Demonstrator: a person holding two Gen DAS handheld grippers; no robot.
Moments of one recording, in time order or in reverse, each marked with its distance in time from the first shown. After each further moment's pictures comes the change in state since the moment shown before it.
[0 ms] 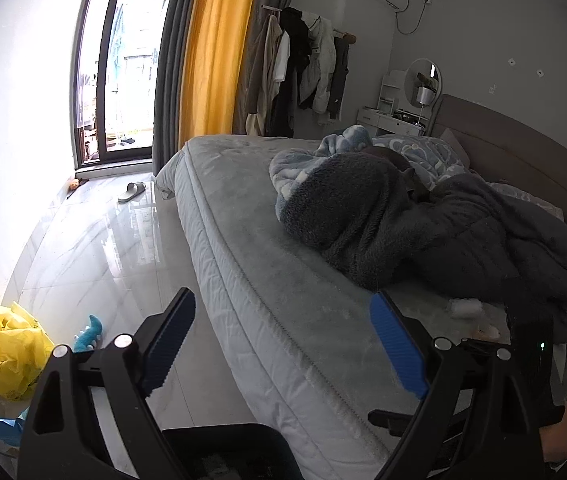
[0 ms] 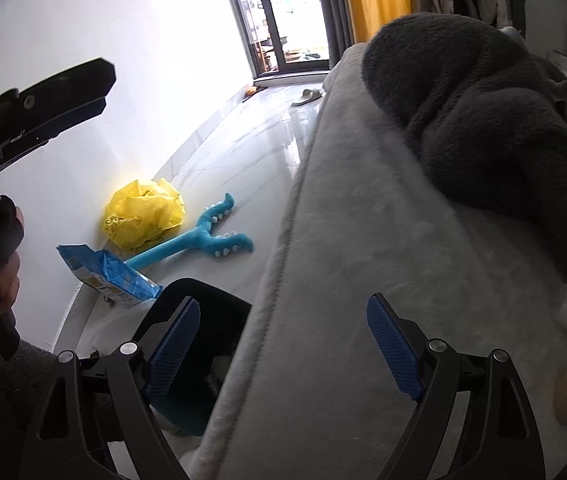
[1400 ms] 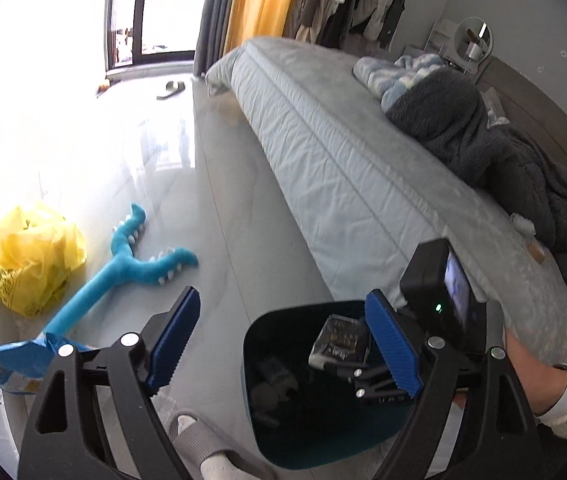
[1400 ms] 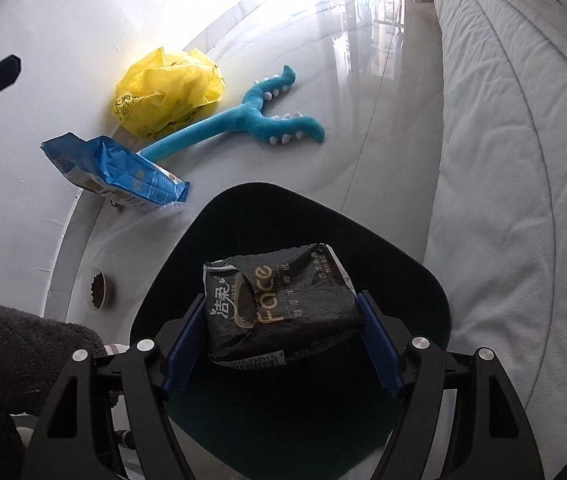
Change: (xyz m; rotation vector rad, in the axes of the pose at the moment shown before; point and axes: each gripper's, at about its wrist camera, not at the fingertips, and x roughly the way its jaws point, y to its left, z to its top) left arm -0.026 0.166 -0.094 -0.128 0.298 0.050; right arm 0.205 0.149 -0.035 -0.118 0.439 0.085
